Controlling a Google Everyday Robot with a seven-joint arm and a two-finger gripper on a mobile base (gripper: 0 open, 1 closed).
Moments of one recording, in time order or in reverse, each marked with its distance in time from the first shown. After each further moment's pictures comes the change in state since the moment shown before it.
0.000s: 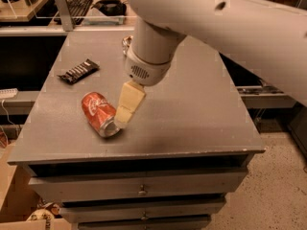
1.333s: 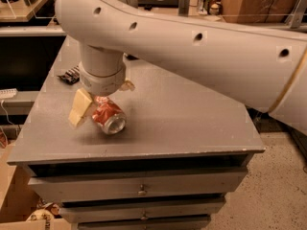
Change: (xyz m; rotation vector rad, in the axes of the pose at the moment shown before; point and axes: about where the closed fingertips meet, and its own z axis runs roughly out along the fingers) arm -0.073 0.035 0.066 -0.013 0.082 0.325
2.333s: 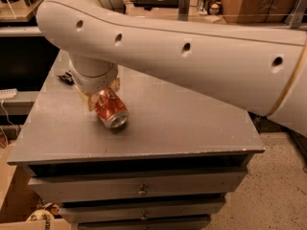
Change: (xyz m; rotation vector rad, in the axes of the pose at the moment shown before) arm -0.030 -0.010 -0.008 0.150 -0.120 0.009
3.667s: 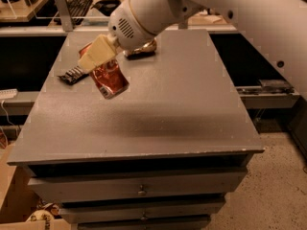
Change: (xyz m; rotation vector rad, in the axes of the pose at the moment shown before) arm -0.033 -0.028 -0.111 -0.467 -0.478 -0.173
